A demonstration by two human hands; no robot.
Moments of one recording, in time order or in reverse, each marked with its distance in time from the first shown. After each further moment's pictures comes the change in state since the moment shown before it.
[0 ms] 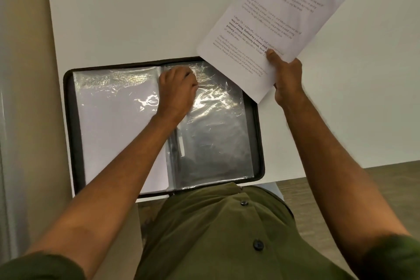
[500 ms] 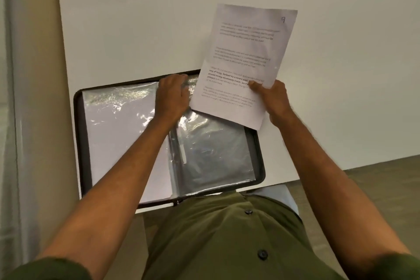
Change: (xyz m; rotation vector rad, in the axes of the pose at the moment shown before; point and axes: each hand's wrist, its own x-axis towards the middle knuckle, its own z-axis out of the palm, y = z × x) left_hand 0.010 0.010 -0.032 -0.257 -0.045 -0.237; right_hand -0.042 0.013 -0.020 -0.217 -0.151 -0.020
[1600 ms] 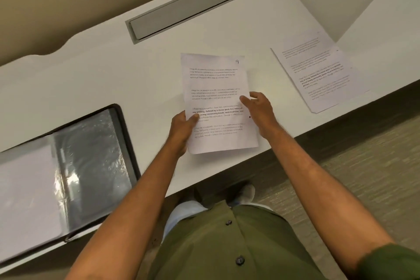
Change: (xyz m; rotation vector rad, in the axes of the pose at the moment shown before) left_hand -0.088 0.383 0.226 -0.847 -0.326 -0.376; right_hand 0.006 0.035 -0.412 -0.002 0.128 0.062
